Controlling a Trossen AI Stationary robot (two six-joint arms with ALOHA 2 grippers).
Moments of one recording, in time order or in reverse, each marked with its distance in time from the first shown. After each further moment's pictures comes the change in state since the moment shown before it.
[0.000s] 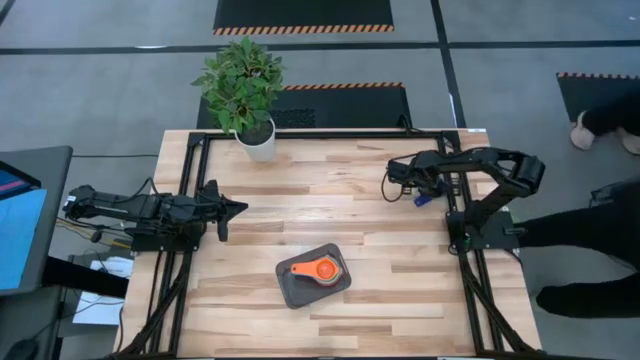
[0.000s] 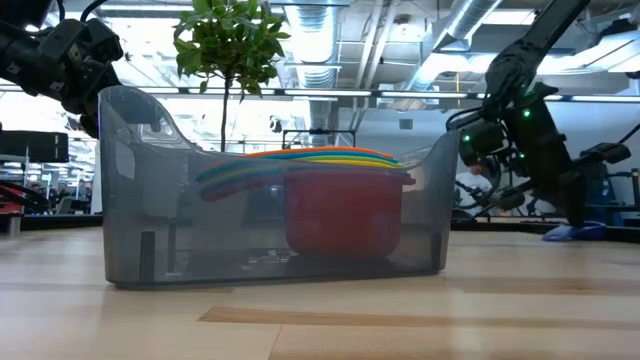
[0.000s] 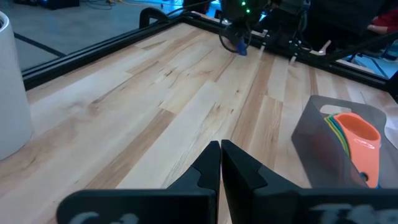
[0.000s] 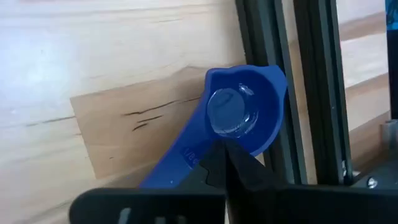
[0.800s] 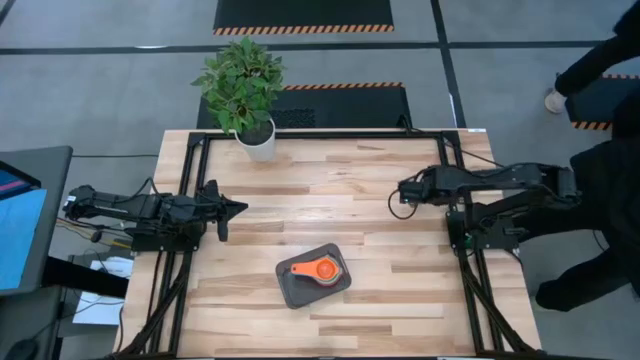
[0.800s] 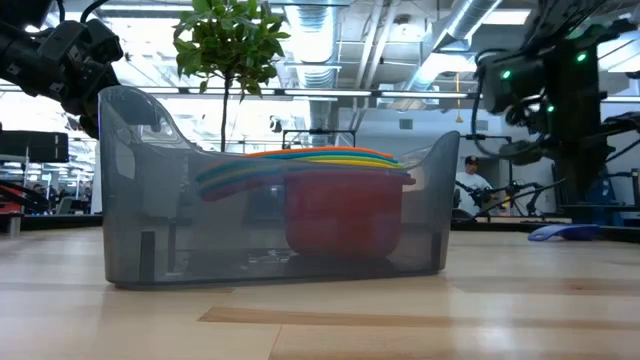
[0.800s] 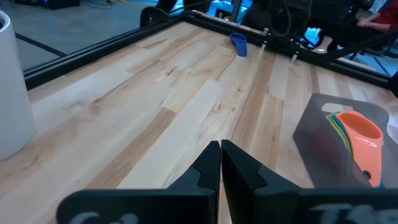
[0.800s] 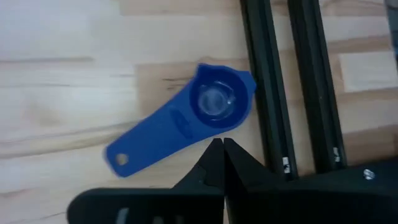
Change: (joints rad) left arm 0.000 0.000 0.000 -0.007 -0.002 0.004; right arm 0.321 -0.335 -0.010 -0.209 0.067 0.201
